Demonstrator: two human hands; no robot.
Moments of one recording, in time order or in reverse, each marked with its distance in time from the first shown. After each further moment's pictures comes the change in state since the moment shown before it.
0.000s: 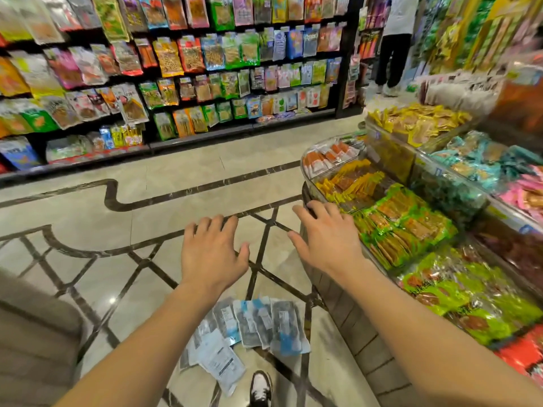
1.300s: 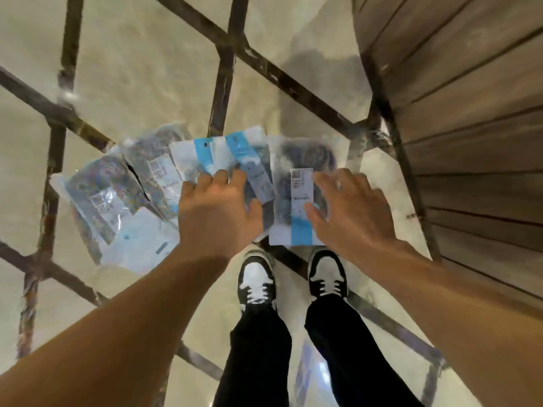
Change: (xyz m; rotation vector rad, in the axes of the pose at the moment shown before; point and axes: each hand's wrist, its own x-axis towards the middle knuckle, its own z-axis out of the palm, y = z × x) left_hand 0.024 0.051 0.780 -0.077 -0.646 0.018; right_hand 0.015 0.049 0.772 0.166 -0.808 0.152
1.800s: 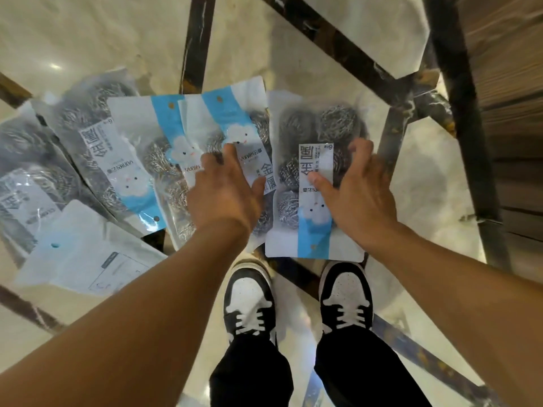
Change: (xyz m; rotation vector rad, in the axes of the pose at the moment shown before) left_hand 0.073 0.021 0.143 -0.307 -0.114 -0.311; right_hand 0.101 0.029 0.132 0.382 0.024 0.301
